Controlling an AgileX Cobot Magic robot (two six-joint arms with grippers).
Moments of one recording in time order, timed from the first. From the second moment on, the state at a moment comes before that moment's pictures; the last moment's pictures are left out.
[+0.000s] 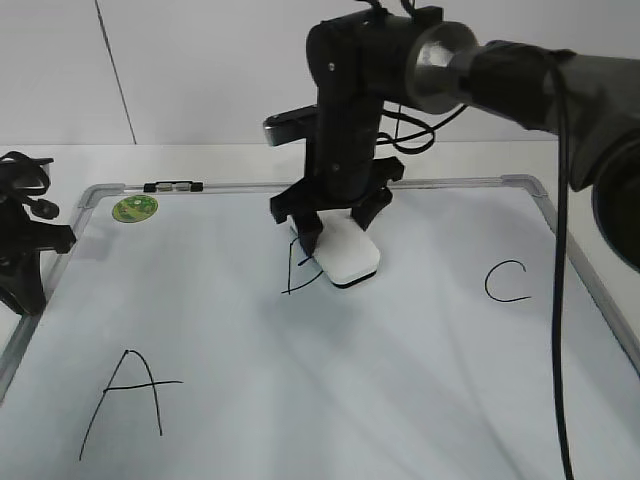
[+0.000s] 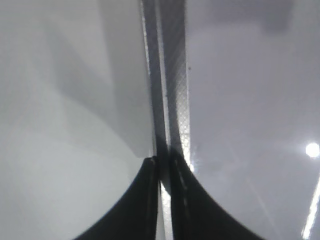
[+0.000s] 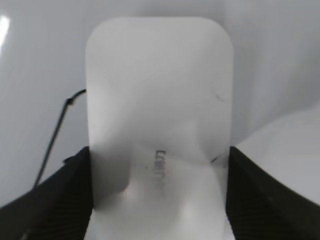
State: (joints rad) left arm -0.04 1.97 -1.30 -0.14 1.03 0.07; right arm 0.56 2.38 -2.13 -0.02 1.24 0.08
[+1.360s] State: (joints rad) left arm -0.04 1.97 -1.30 -0.14 1.03 0.07; right arm 0.44 2.39 -2.13 -0.04 1.22 0.07
